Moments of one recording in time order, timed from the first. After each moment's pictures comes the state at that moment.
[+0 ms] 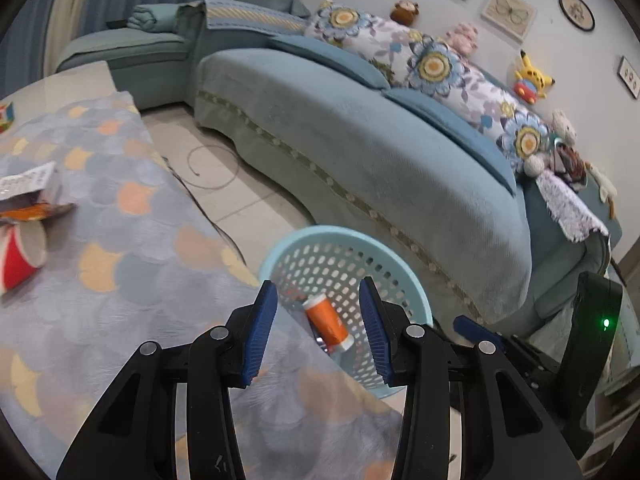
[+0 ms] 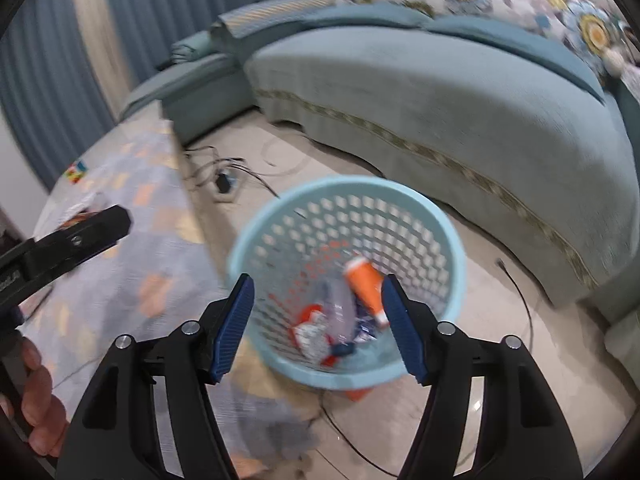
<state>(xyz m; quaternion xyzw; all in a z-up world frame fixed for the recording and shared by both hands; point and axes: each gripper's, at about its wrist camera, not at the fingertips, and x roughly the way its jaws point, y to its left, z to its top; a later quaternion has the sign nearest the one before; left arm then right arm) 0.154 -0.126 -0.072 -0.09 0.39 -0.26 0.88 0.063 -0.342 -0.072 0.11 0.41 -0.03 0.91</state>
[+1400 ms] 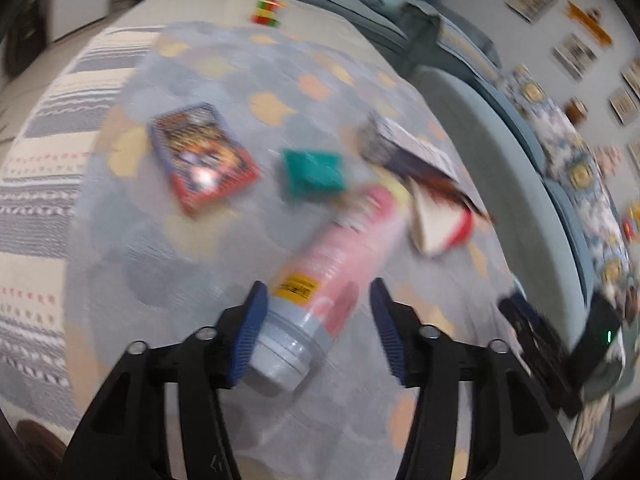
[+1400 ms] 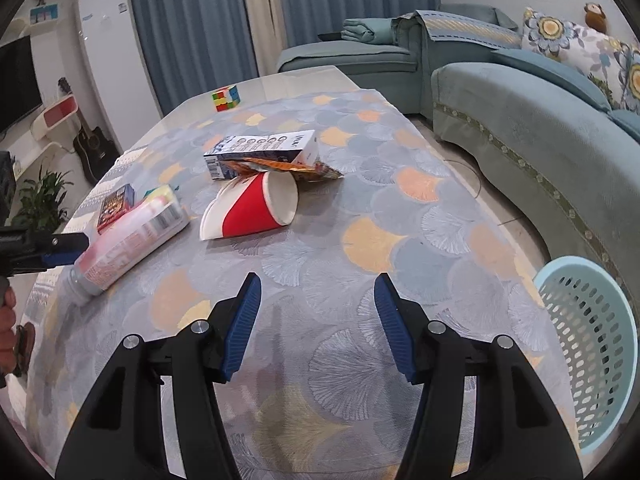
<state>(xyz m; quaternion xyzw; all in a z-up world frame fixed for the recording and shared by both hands) 0.123 0.237 -0.095 -0.22 0.47 -0.04 0.85 0.124 -0.088 -0.089 0.00 0.38 0.20 0.90</state>
